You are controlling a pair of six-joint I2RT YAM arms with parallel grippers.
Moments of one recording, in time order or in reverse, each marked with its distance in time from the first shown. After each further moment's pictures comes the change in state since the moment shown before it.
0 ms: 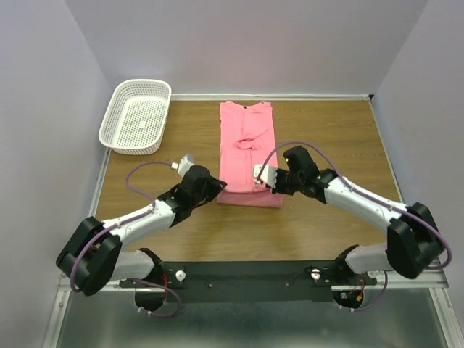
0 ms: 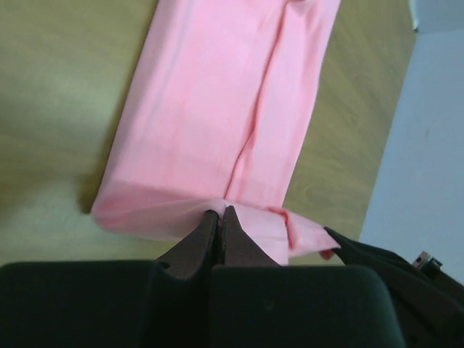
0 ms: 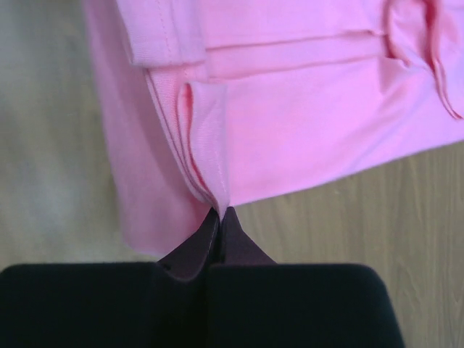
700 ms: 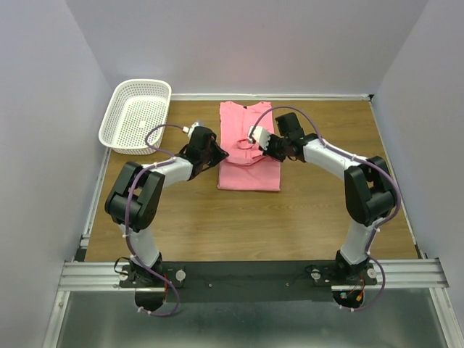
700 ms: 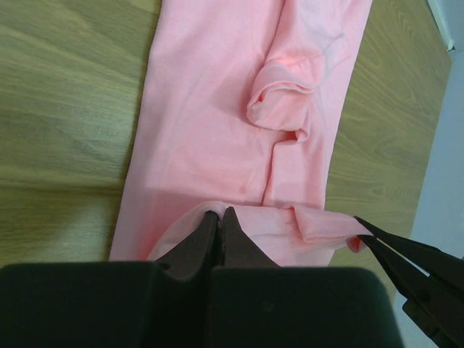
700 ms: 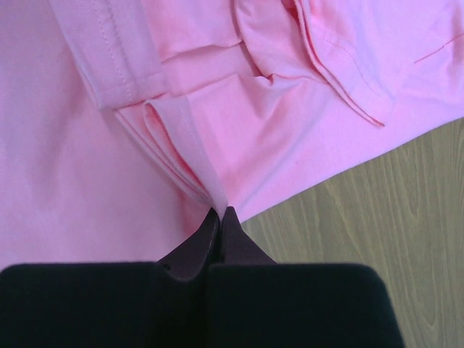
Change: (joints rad) left arm 0.262 0.595 0.487 0.089 0.230 0.291; right arm -0.196 0.519 0.476 0.033 -0.008 0.024
